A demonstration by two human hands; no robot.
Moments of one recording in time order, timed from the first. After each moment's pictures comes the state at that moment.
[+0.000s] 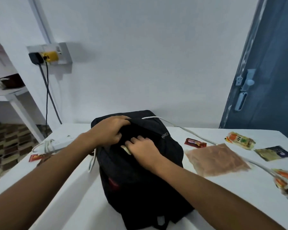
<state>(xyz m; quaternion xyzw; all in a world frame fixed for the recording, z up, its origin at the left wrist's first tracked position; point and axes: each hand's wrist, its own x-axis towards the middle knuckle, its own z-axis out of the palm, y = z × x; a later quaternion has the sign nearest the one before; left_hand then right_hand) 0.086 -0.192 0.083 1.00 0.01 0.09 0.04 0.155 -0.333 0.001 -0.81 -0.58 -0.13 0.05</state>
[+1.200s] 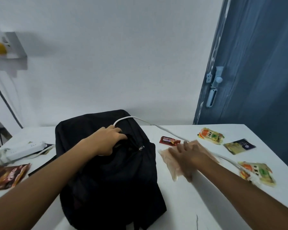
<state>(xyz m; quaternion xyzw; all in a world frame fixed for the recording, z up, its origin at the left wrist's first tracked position) 0.159 -0.235 0.043 0.99 -0.03 -0.08 -0.15 0.291 -0.509 -0.042 -0.89 -0.36 0.16 -0.24</state>
